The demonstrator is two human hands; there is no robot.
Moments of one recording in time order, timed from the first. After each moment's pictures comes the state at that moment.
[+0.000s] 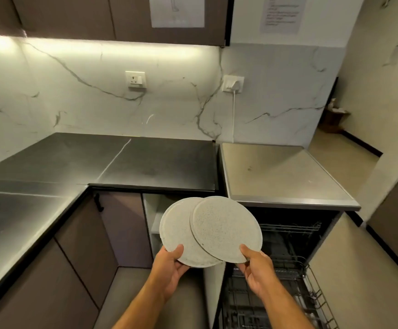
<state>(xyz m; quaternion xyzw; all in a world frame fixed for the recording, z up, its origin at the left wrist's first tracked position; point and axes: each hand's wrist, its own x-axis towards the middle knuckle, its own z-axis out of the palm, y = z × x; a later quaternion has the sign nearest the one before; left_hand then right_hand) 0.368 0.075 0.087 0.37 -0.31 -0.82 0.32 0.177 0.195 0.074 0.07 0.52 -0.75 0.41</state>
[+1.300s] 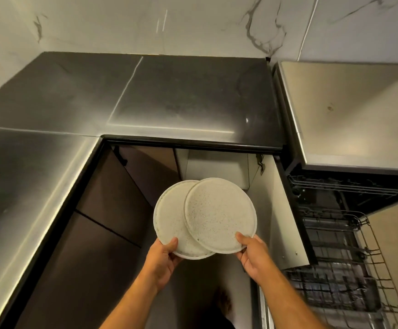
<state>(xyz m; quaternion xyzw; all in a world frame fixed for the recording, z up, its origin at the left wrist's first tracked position) 0.452 -0.108 -0.047 0.54 -0.22 -0.77 0.25 0.245 0.004 -0.069 0.17 0.55 -0.64 0.51</state>
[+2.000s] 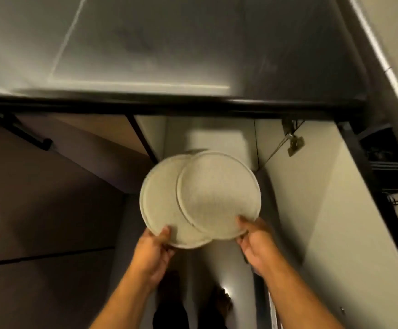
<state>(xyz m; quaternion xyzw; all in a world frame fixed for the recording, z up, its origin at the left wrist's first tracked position) 0.359 -0.215 -0.230 0.55 -0.19 -0.78 0.24 0.172 -0.106 -0.251 0.20 0.57 -0.65 0.47</state>
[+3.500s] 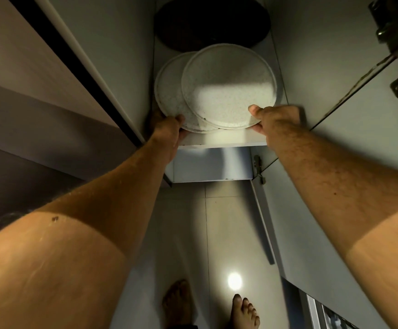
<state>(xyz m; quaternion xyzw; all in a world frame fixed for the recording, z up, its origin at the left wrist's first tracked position) 0.183 -0.413 -0.361 0.51 -0.30 -0.75 0.28 0.002 -0.286 -0.371 0.03 0.77 -0.55 0.34</state>
